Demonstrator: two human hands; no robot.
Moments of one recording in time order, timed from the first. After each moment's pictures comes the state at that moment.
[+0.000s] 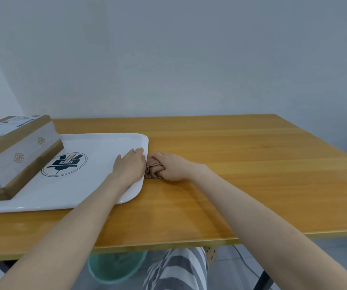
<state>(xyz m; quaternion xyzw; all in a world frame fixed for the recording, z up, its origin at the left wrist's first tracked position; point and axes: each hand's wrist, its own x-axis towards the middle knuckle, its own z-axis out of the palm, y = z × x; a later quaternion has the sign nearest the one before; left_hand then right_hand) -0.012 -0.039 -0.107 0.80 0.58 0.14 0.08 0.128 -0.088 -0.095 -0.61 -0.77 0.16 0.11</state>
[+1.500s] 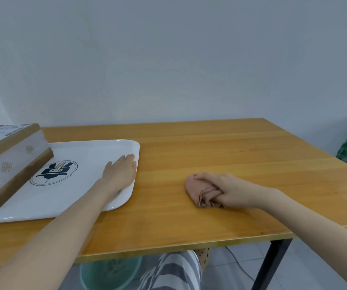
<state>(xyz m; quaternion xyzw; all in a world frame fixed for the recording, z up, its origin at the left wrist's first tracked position) -0.014 -0.040 -0.104 0.82 0.57 0.06 0.05 0.229 -0.212 -0.081 -0.63 -0.75 0.17 0.07</state>
